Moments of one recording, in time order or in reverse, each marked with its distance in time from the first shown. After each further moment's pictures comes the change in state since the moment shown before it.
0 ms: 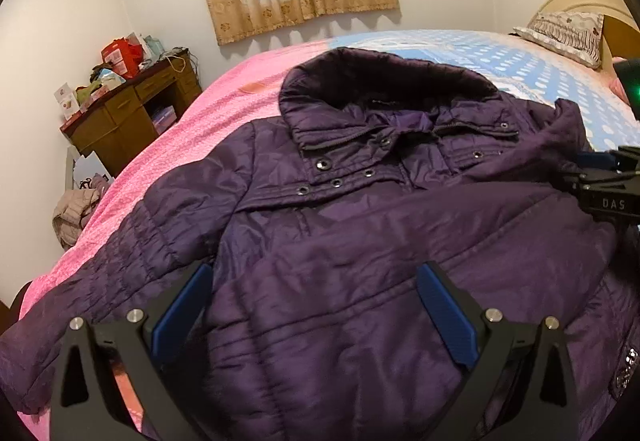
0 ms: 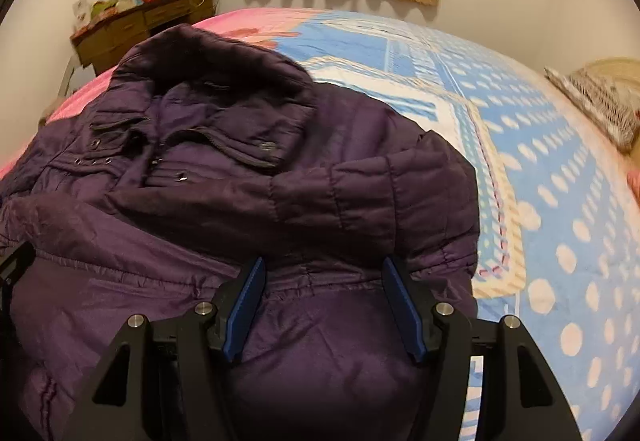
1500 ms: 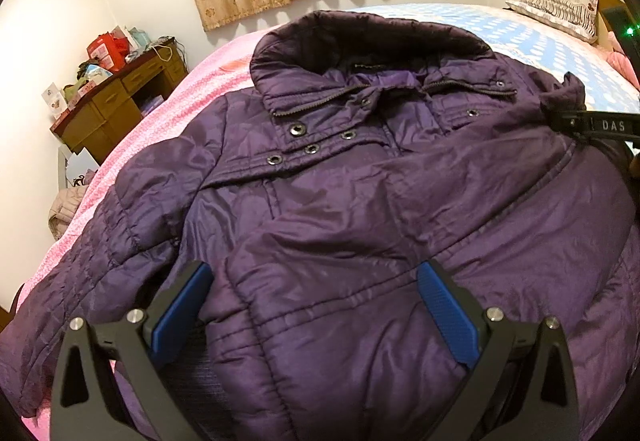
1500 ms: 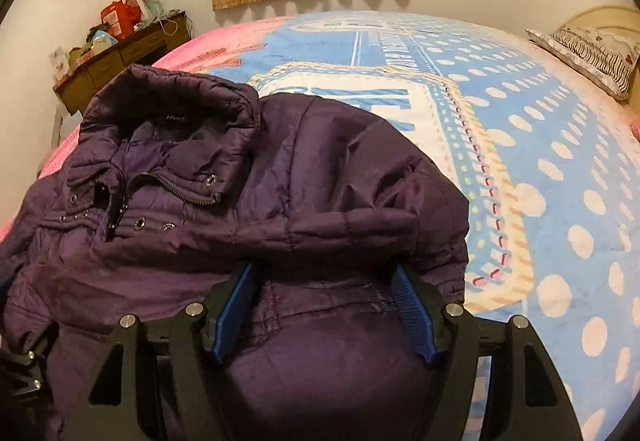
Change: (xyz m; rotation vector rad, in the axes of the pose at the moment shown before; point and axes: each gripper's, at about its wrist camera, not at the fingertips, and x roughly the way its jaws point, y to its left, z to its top) left arm 0.017 -0.016 -0.010 0.047 0.082 0.002; right arm 0.007 -0.040 0.002 0.143 -0.011 0.028
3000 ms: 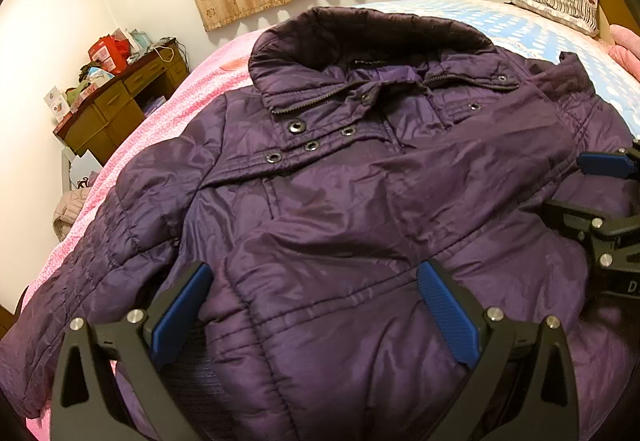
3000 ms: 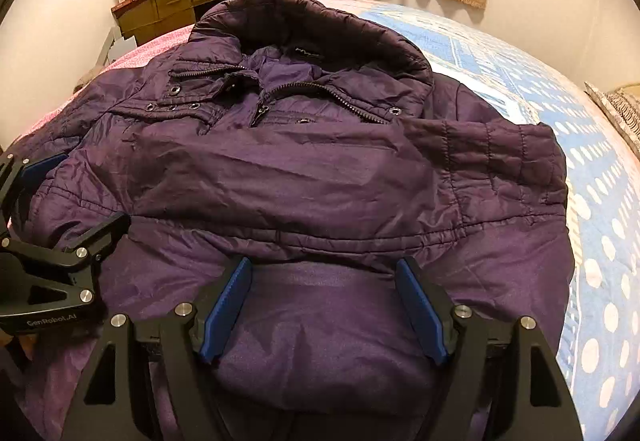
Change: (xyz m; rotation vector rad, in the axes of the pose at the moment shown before) left arm 0.001 -0.003 -0.001 0.014 0.001 0.019; right arm -0.015 0.104 -0.042 -0.254 0.059 0.074
